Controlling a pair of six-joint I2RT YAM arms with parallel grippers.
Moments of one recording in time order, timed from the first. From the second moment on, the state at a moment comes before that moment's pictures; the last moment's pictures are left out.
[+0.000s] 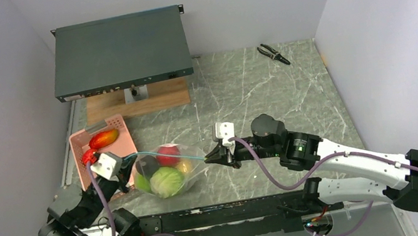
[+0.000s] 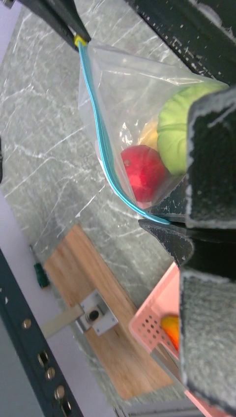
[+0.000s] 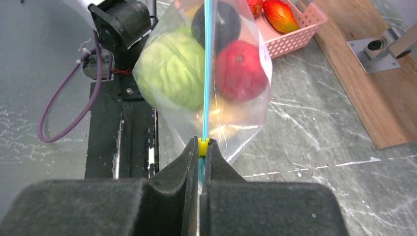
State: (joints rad) left arm -0.69 0.21 0.81 -0.68 -0.08 0.09; right arm 1.08 0.94 0.82 -0.13 -0.33 -0.17
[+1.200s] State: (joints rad) left arm -0.68 0.56 0.76 -0.56 0.43 0.07; right arm 1.06 1.05 0.82 -0.20 -0.31 -0.10
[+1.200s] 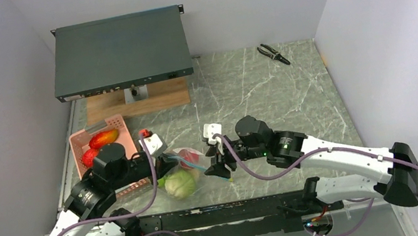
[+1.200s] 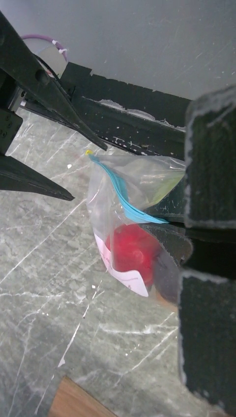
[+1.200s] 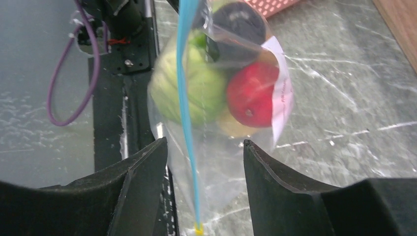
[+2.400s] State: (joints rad) left arm -0.68 0.53 0.78 -0.57 0.31 -0.02; right arm 0.97 1.13 0.84 -0.03 -0.16 0.17
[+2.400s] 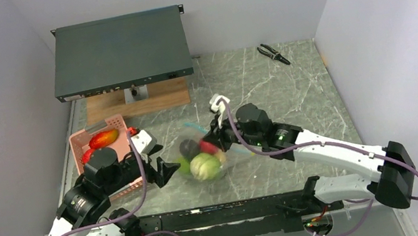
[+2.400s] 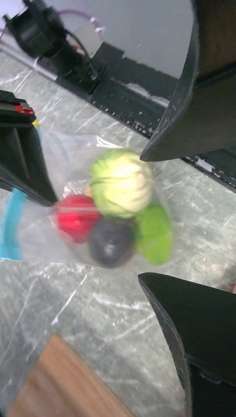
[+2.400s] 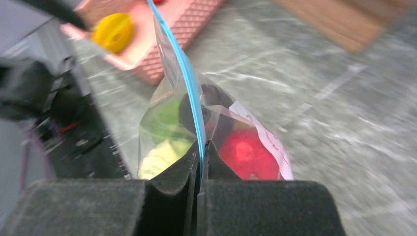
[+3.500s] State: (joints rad) left arm -0.68 0.49 1.12 -0.92 -0.29 -0.37; right arm 1.03 1.51 0.93 -0.31 0.53 0.23
